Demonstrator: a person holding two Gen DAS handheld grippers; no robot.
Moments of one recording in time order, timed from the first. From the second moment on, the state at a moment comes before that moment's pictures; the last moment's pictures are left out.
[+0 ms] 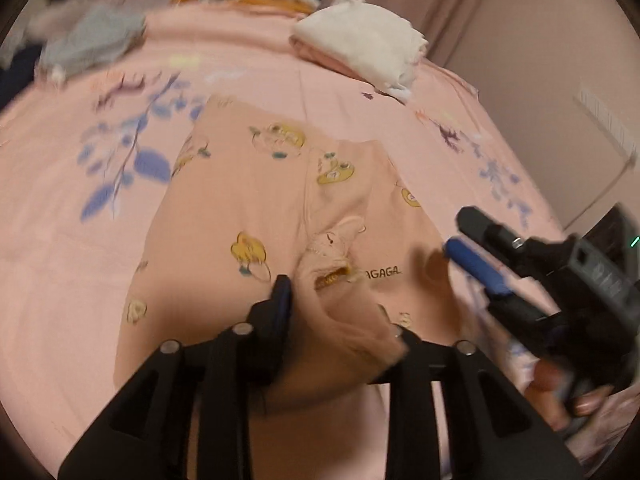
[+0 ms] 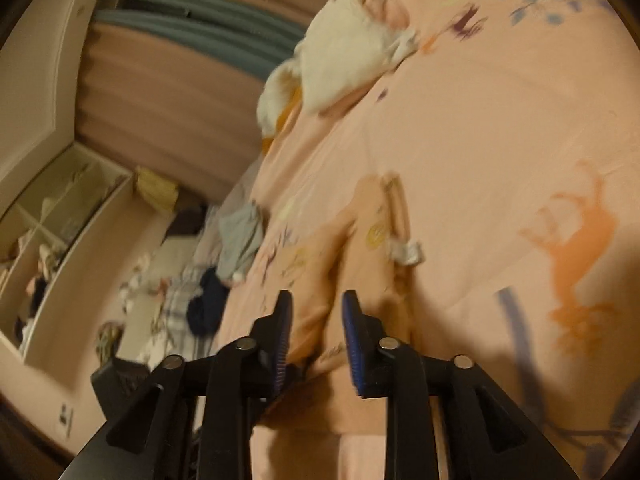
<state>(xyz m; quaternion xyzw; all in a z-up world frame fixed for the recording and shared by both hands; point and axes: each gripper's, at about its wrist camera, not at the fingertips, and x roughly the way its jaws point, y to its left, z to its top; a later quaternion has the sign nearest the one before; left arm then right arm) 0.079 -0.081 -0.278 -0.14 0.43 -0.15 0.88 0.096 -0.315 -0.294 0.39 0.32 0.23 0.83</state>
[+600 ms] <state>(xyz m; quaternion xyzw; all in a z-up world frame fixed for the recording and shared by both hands) 0.075 0.017 -0.297 -0.16 0.38 -0.10 0.91 0.121 -0.269 -0.306 0.40 0.39 0.25 0.79</state>
